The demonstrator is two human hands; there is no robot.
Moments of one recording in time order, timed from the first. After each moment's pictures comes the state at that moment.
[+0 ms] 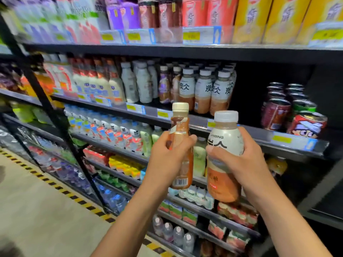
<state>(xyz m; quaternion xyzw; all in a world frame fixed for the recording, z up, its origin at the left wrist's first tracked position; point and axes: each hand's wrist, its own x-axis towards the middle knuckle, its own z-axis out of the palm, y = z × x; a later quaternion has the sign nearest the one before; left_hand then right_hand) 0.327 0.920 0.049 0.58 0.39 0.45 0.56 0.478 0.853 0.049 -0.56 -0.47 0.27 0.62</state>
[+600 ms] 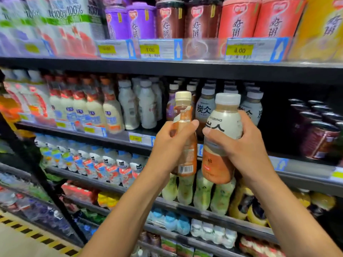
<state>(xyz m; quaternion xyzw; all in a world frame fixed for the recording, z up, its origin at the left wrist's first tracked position) 0.312 1.119 0.075 0.60 0.32 0.41 0.61 0.443 1.034 0.081 -0.59 -0.47 0.11 0.65</state>
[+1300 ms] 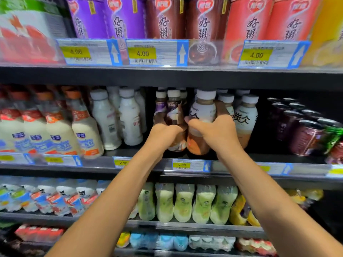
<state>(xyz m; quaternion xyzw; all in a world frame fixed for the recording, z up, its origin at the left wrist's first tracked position) 0.367 1.255 0.071 0.65 0.34 0.33 0.60 0.464 1.157 0.083 -0.76 -0.31 0.01 0.57</state>
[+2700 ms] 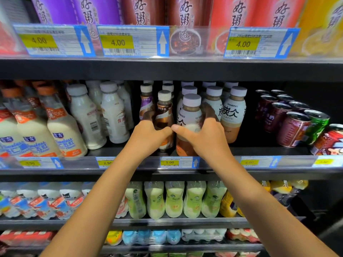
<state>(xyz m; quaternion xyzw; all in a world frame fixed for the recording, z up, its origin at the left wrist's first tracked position) 0.358 1.260 0.067 0.81 0.34 0.26 0.41 0.462 1.142 0.064 -0.84 -0.33 -0.02 0.44</state>
